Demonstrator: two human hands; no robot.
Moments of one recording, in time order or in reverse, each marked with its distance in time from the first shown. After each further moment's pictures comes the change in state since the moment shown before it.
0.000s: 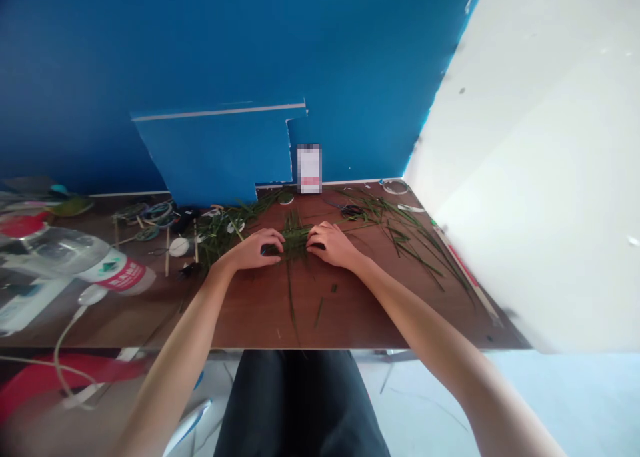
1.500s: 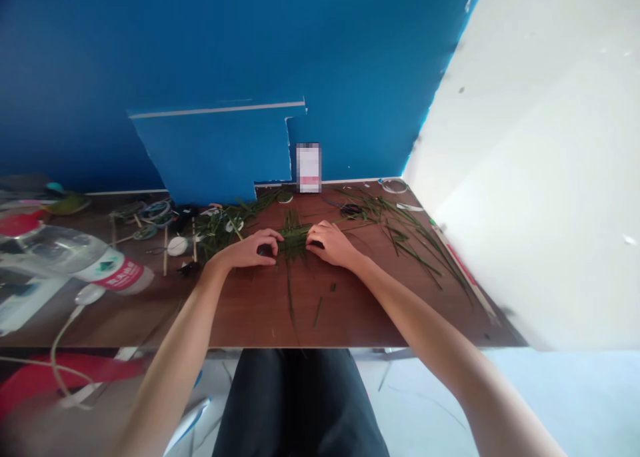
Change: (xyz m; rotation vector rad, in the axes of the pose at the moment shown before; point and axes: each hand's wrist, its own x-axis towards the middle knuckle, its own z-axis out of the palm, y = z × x) left_hand -0.003 -0.008 -0.005 -0.161 -0.144 -0.068; right_hand 0.001 0.001 0.002 0.007 -0.001 -0.005
